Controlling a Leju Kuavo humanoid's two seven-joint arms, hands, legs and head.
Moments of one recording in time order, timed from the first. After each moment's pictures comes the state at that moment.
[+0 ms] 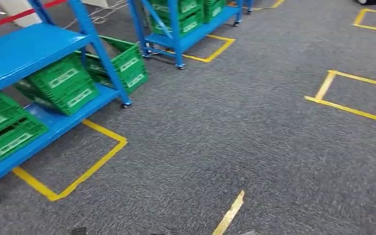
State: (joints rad) left arm -0.01 -0.16 0.22 -0.19 -0.01 0.53 -0.24; right arm -0.02 0.18 -0.58 -0.20 0.91 -0.29 -0.28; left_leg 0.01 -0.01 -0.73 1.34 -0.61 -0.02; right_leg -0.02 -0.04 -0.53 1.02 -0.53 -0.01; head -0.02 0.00
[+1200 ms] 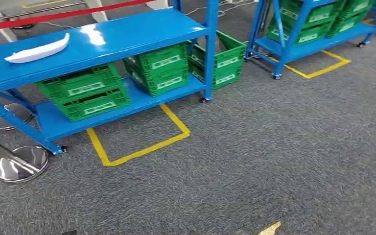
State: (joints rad) left arm -0.02 -0.13 0.26 -0.19 -0.04 0.52 -0.21; right arm -0.03 0.20 -0.53 -0.20 0.95 -0.29 -0.24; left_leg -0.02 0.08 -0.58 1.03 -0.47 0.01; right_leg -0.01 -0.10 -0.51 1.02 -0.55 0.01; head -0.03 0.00
